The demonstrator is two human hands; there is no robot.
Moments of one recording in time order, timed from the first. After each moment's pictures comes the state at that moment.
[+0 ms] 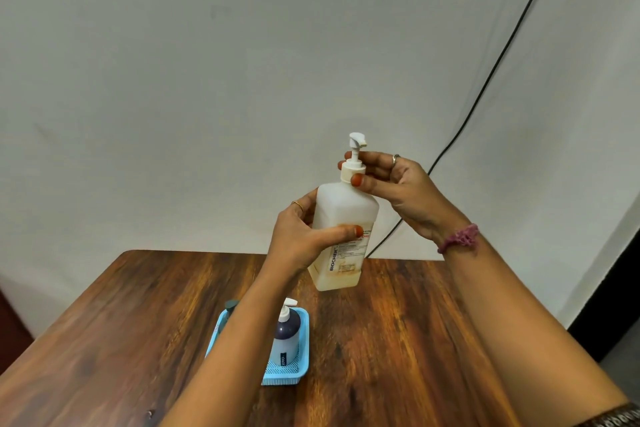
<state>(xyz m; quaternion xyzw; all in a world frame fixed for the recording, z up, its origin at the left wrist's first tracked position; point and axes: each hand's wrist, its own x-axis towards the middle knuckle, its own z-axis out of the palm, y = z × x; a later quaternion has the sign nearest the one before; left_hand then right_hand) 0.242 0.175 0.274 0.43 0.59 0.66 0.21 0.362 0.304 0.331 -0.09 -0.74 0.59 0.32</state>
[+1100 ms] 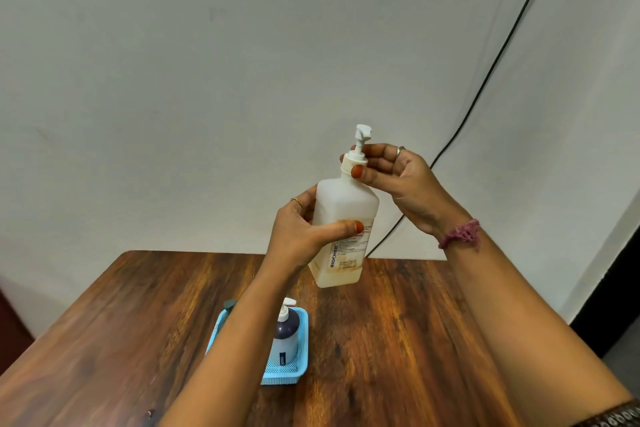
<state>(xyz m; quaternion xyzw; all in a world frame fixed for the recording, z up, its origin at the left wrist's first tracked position) 0.247 0.173 0.279 0.42 0.58 0.66 0.21 0.365 0.303 0.337 -0.10 -0.72 0.59 0.35</state>
